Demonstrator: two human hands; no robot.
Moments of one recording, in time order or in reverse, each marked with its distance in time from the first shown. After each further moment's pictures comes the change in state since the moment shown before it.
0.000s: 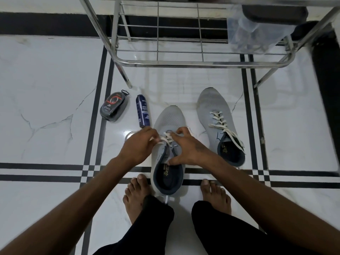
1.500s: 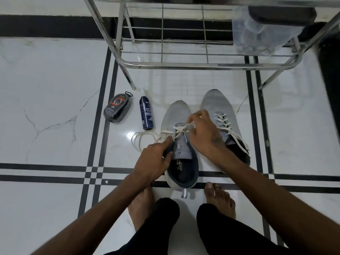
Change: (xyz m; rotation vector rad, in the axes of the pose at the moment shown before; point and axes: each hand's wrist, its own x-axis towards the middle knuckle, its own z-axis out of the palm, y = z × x) left_hand -0.019 0.035 0.026 -0.131 0.017 -0.052; right_hand 0.005 0.001 -0.031 -0.041 0.537 0.041
